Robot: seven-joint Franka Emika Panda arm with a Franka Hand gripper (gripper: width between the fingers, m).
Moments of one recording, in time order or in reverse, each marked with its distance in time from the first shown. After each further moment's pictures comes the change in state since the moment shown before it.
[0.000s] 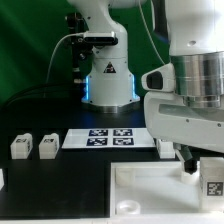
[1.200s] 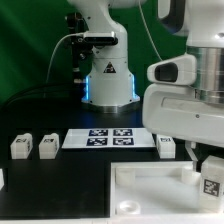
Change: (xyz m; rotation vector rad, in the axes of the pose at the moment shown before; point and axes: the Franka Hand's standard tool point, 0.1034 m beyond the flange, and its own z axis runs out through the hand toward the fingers) arm -0.003 -0.007 -0.006 -0.127 0.018 0.092
